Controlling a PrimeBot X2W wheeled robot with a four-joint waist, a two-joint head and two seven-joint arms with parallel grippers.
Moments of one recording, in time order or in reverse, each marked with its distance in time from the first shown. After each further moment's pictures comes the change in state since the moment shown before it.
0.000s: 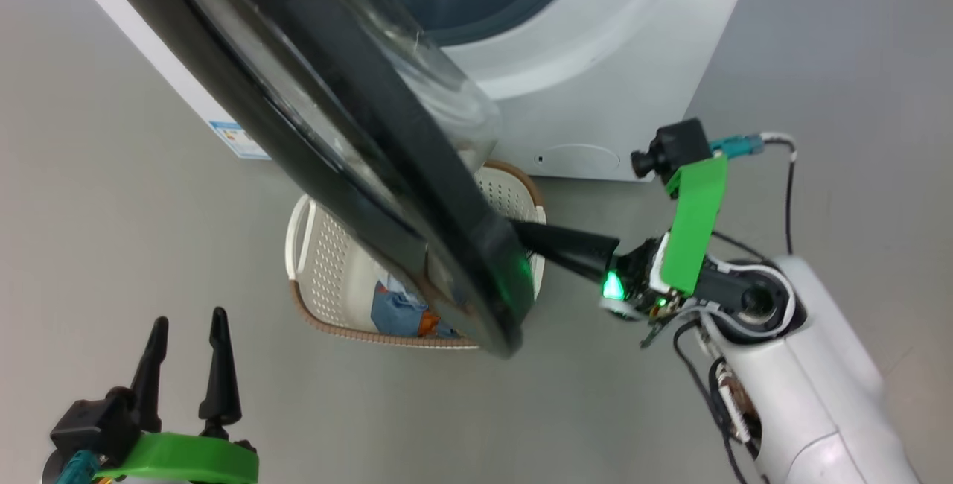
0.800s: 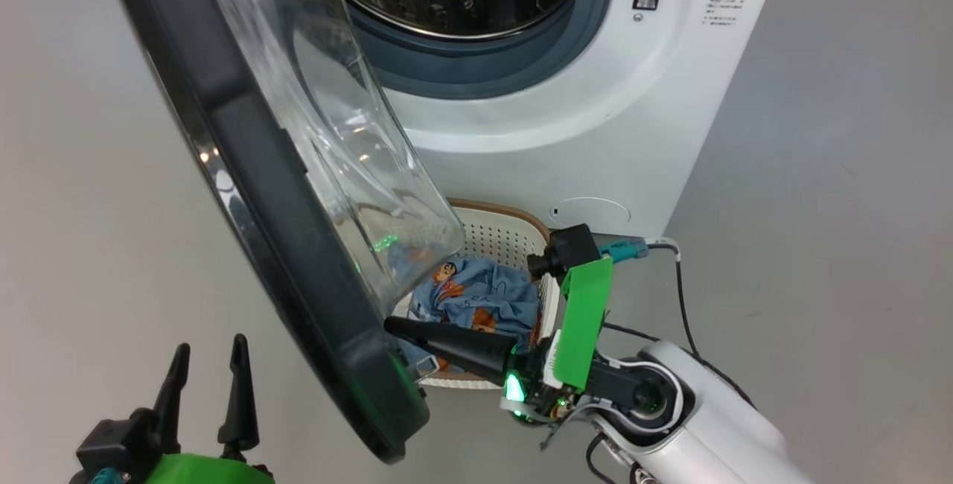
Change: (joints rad) left arm 0.044 0.001 -0.043 0.017 -0.014 0.019 0.000; right arm 0.078 0.002 0.414 -0.020 0.236 0.000 -0.307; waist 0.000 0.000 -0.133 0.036
